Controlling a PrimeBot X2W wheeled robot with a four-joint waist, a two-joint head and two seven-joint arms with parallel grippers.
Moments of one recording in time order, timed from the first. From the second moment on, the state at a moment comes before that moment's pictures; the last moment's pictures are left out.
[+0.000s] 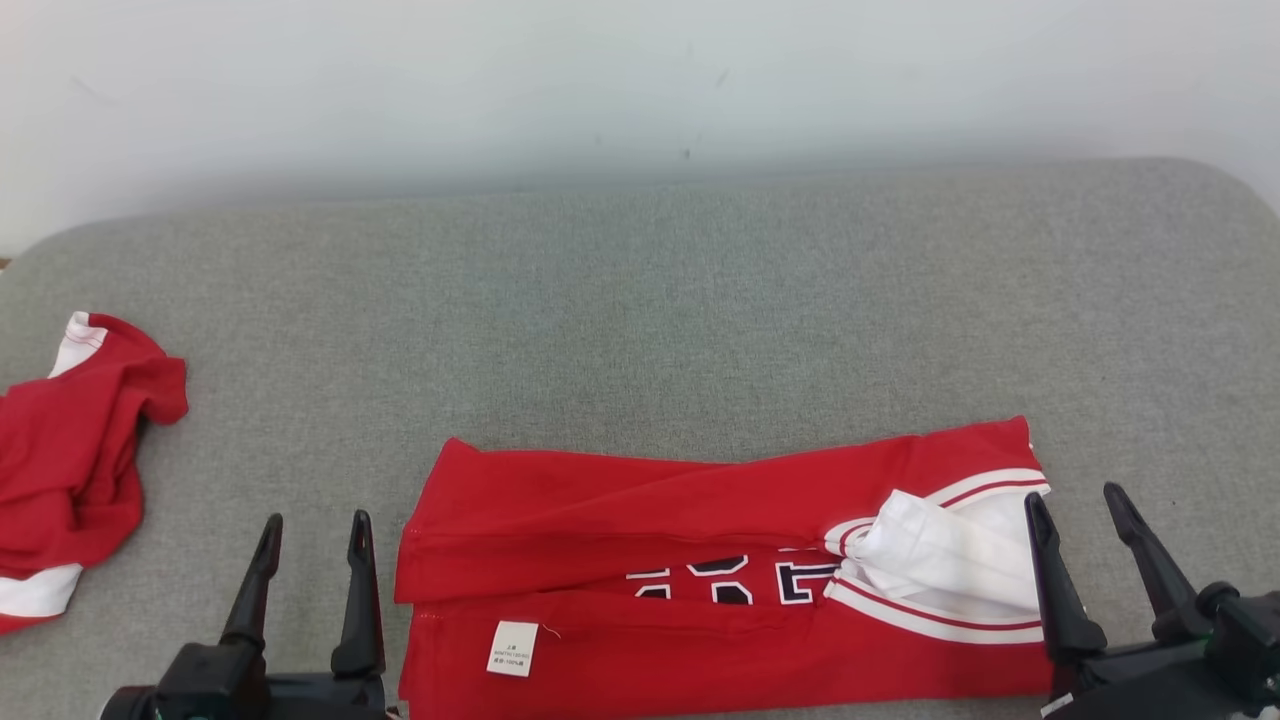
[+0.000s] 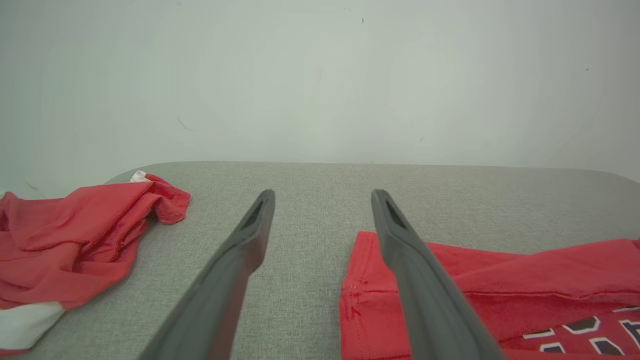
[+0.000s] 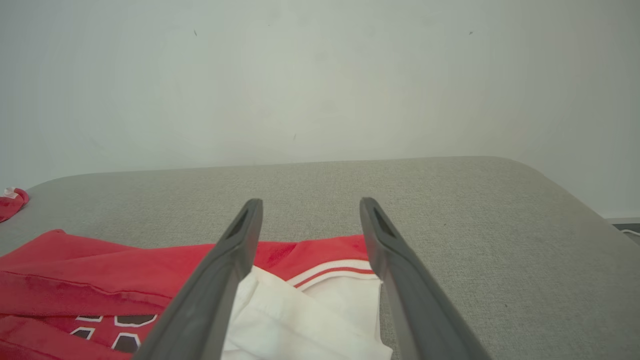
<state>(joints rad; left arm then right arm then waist) -0.14 0.26 -0.29 -0.04 -0.34 0.30 -0.26 0.03 -0.29 0.17 -0.12 0.29 0.13 -0.15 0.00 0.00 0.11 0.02</state>
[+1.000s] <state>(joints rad) -0.13 0.24 -0.29 -0.01 -0.31 0.27 -0.26 0.03 -0.29 0.13 0.01 0.30 0.13 -0.10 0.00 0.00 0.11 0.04</state>
